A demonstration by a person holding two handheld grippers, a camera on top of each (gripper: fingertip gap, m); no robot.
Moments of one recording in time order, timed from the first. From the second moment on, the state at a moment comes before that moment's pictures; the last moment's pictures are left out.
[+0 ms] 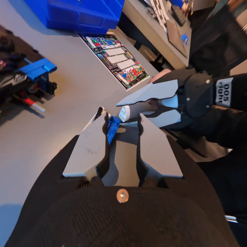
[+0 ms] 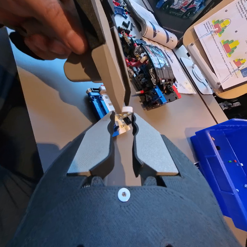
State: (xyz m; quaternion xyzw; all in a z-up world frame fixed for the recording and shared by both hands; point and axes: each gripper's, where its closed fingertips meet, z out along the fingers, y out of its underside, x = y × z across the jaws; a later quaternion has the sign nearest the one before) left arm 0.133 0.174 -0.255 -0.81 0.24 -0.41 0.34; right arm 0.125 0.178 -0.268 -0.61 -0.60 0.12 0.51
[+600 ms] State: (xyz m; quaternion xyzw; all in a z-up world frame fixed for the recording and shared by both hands) left arm 0.147 0.144 -0.229 -0.74 0.24 -0.62 0.12; right arm 0.131 0.149 -0.237 -0.50 -0.64 0.14 0.57
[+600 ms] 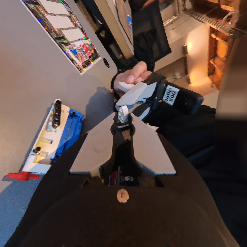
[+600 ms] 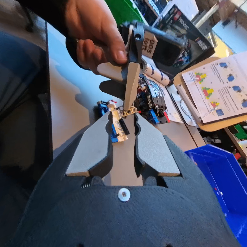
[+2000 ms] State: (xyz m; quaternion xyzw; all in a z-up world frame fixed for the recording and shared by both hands) left arm 0.118 0.183 -0.316 -0.81 0.49 -0.17 0.26; right arm 0.153 0.191 -0.302 -0.74 -0.54 0.26 0.31
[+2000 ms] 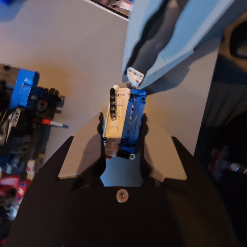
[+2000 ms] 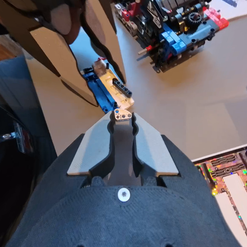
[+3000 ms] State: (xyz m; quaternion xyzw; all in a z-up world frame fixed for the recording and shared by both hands) left arm 0.121 0.182 -0.317 -0.80 0.52 -0.17 0.25; right arm 0.145 0.199 -0.302 -0.75 -0.53 0.17 0.36
